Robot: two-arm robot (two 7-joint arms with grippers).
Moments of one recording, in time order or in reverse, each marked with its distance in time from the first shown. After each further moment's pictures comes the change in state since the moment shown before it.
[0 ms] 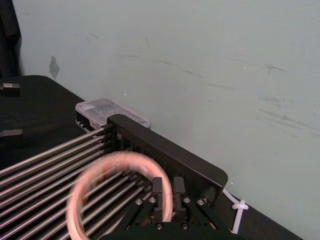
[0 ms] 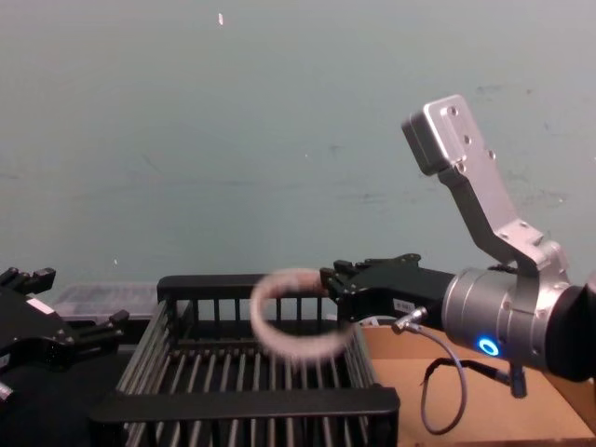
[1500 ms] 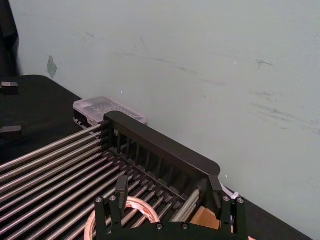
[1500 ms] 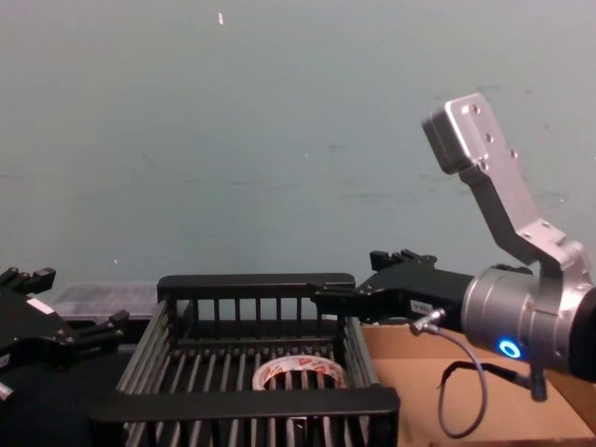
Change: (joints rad) left arm 0.000 0.000 0.000 0.000 0.000 0.000 0.000; right arm -0.029 0.024 0.015 -0.049 0.015 0.025 0.007
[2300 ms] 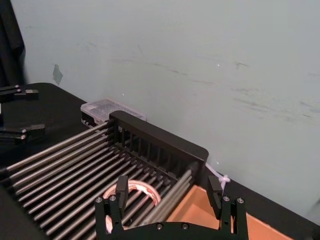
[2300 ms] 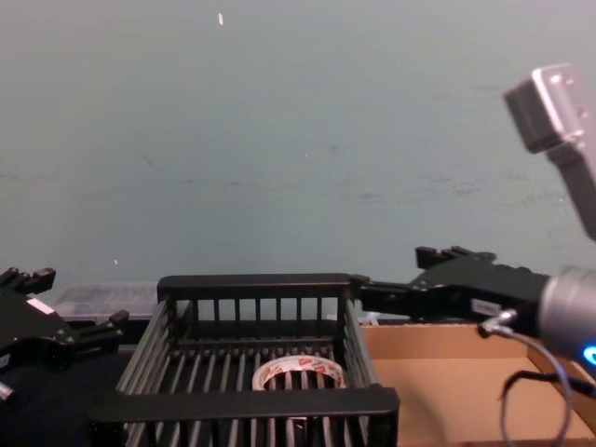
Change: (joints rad) left arm 0.000 0.000 0.000 0.000 0.000 0.000 0.000; right arm -0.169 0.103 0.046 -0.291 0.067 0.109 -0.002
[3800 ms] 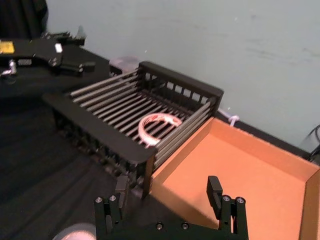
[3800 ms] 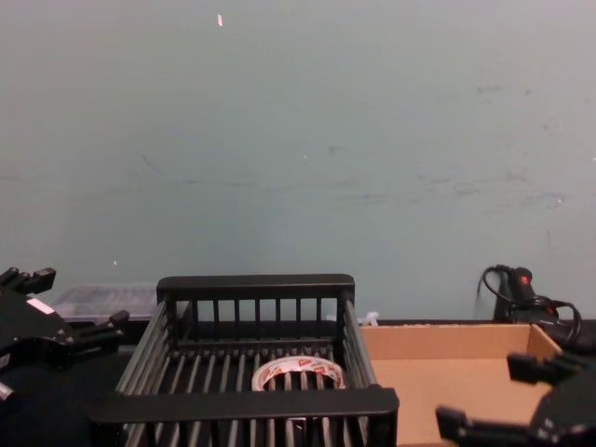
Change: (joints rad) left arm 0.000 0.000 0.000 0.000 0.000 0.000 0.000; right arm -0.395 0.215 0.065 -0.416 0.034 0.094 -0.022
